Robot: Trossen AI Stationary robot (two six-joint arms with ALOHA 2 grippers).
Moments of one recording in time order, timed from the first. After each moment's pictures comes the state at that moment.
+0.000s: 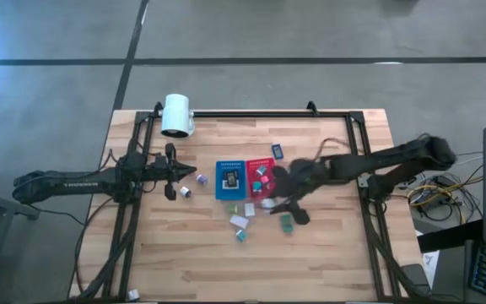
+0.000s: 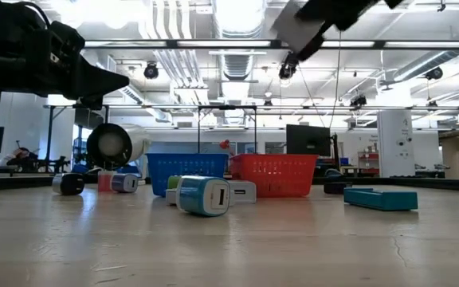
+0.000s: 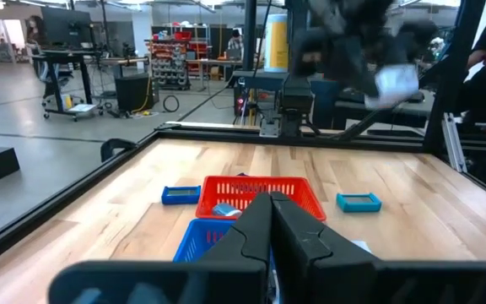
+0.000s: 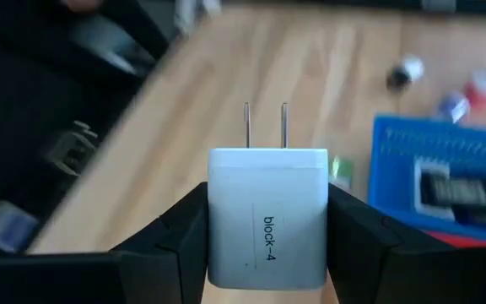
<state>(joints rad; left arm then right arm) 0.25 0.52 0.01 0.49 0.16 -0.01 0.10 1.35 0.96 -0.22 -0.29 -0.01</state>
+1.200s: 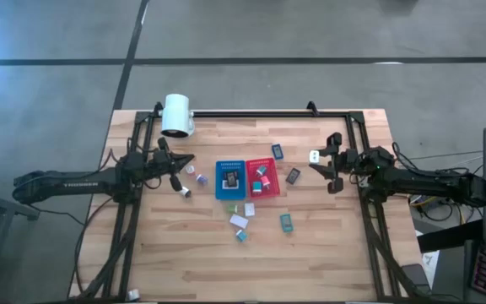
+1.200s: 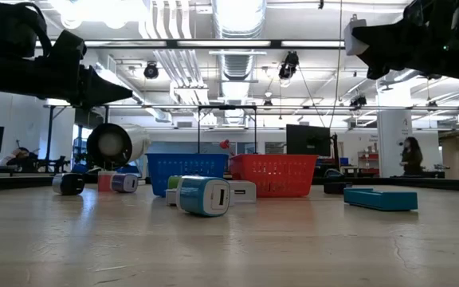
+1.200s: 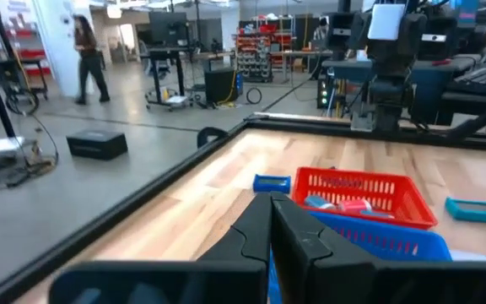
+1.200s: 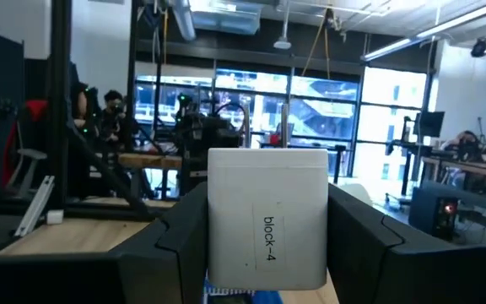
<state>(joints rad) 0.25 0.52 0.01 0.46 -0.13 0.03 -0.34 0.59 0.04 0.83 -0.28 0.02</state>
